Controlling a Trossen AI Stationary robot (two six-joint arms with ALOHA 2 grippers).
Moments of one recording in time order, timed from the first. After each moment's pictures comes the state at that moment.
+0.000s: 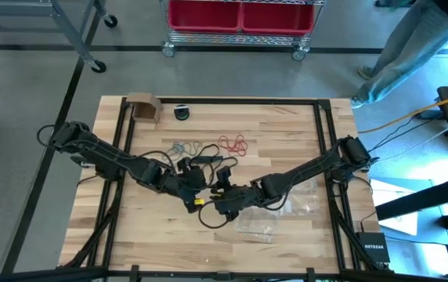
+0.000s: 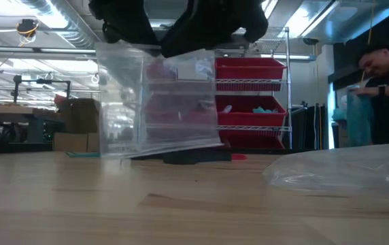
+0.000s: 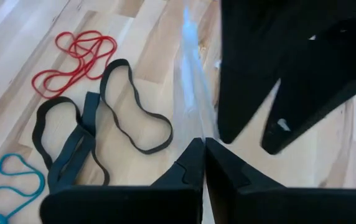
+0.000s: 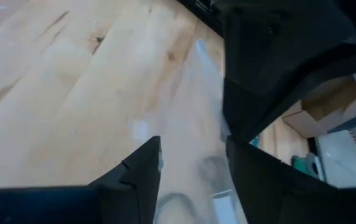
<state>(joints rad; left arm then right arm) -0.37 1.48 1.12 -0.53 -0.47 -0.51 0.36 1.87 1.33 -0.13 0.47 -0.38</state>
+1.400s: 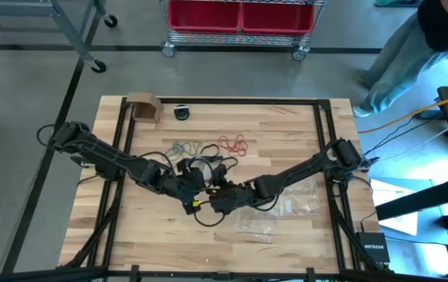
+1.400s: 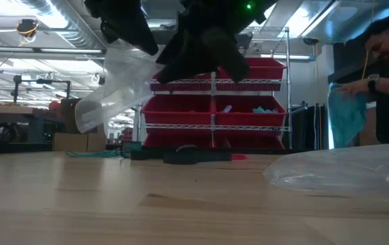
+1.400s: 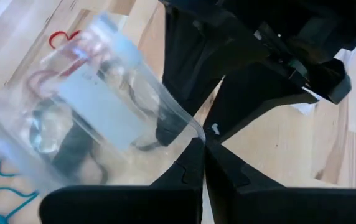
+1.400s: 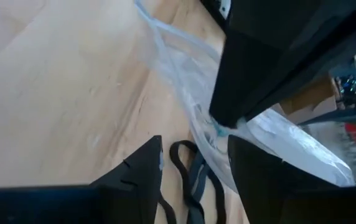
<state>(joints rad) -0.38 1.48 1.12 -0.54 -0.46 -0.50 0.33 1.95 1.35 -0.11 0.58 -0.55</state>
